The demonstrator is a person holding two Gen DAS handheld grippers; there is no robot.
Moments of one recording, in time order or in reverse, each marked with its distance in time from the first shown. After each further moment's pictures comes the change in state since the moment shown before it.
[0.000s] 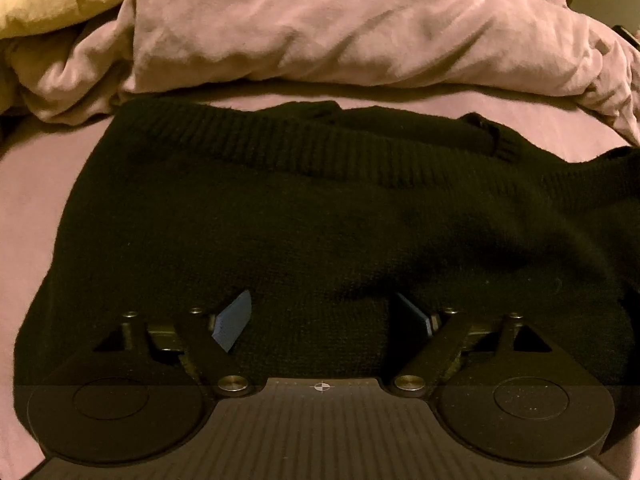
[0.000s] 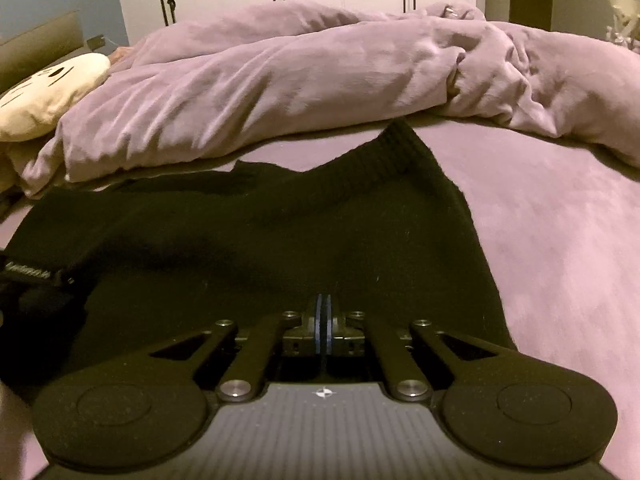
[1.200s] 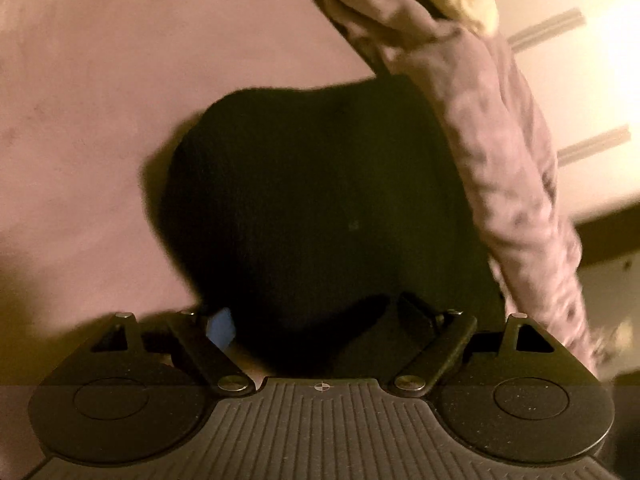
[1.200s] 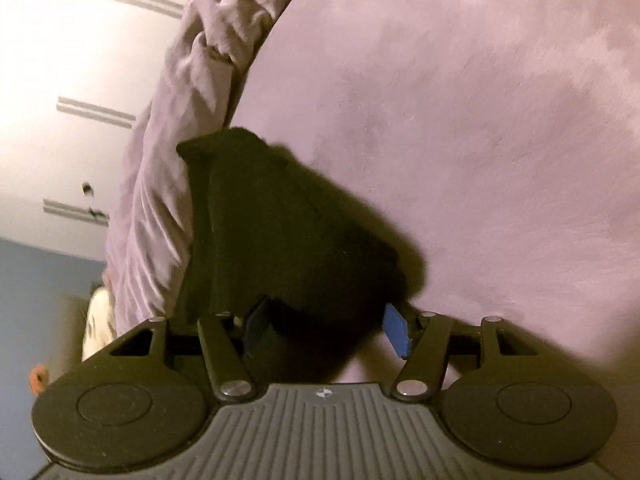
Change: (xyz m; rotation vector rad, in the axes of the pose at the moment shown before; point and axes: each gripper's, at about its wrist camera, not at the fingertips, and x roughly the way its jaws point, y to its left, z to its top) left arm -0.033 0.164 -0.122 -0.902 -0.132 -0.320; right arm -0.044 -0.133 -0.112 1.041 0.040 0.269
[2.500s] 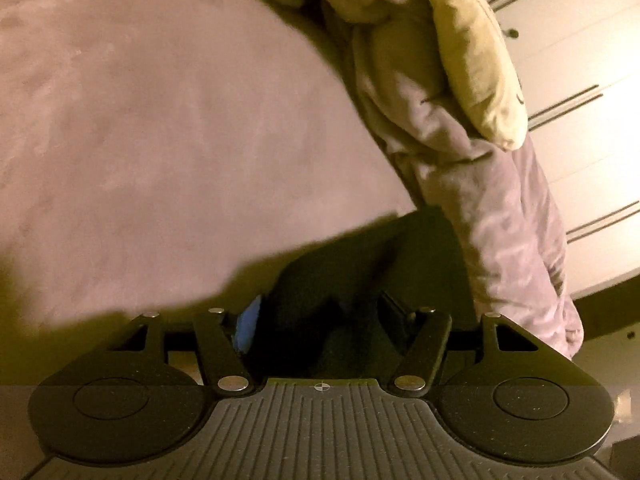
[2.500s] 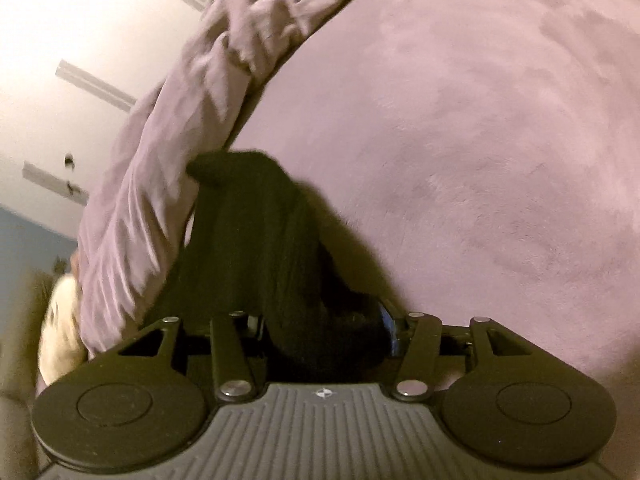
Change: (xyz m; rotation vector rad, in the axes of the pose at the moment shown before) left arm -0.037 0.020 0.063 -0.066 -0.170 0.035; right arm 0.005 0.046 0.029 -0.161 -0.045 -0.113
